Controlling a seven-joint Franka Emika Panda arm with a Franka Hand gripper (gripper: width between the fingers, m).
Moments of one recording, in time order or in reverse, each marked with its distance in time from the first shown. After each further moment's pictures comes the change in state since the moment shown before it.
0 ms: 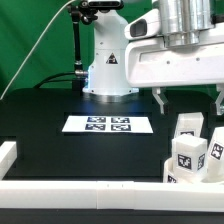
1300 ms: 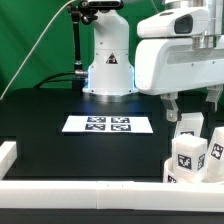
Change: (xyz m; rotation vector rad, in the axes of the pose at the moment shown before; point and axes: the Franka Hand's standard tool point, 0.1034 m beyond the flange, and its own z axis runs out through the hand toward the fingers) arm -0.006 0.001 0.003 -0.088 -0.058 -1.048
